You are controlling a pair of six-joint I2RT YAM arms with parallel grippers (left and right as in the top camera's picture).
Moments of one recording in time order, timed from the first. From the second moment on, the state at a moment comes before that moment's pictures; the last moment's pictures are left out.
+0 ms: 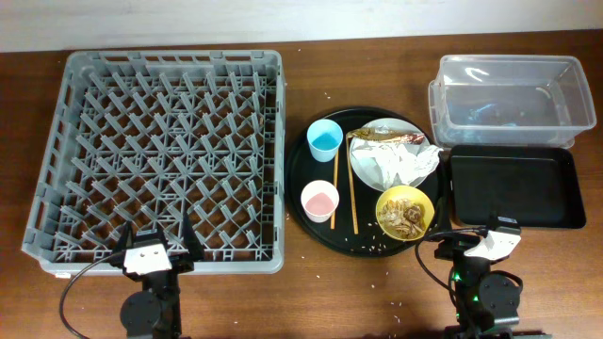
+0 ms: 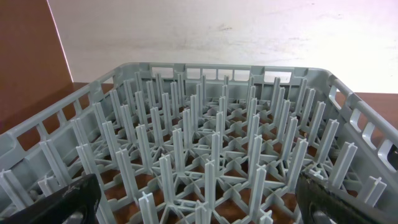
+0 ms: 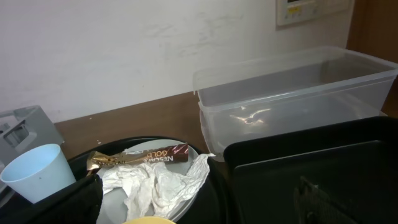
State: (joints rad) left arm 0.07 0.01 0.01 -0.07 -0.10 0.01; right arm 0.05 0.01 0.03 -0.10 0.19 0.20
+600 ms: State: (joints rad) left arm 0.07 0.01 0.01 -0.07 -0.10 0.01; right arm 0.05 0.01 0.06 -0.04 0.10 0.13
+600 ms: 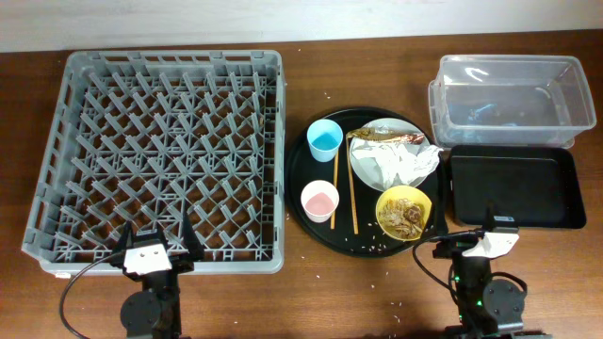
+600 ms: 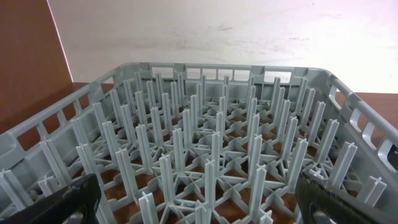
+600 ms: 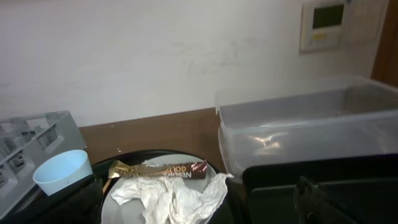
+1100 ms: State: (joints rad) left arm 0.07 0.01 0.01 -0.07 -0.10 0.01; right arm 0.05 0.95 1.16 -0.72 -0.19 -0.09
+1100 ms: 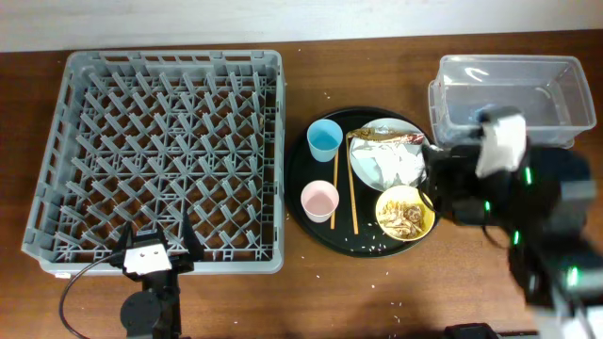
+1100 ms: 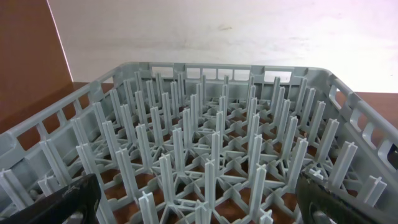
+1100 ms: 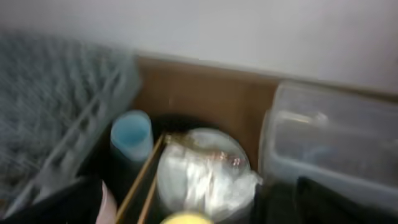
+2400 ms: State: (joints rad) left arm 0.07 0.01 0.01 -0.07 -0.10 0.01; right arm 0.09 2.07 1.51 -0.74 -0.22 -0.54
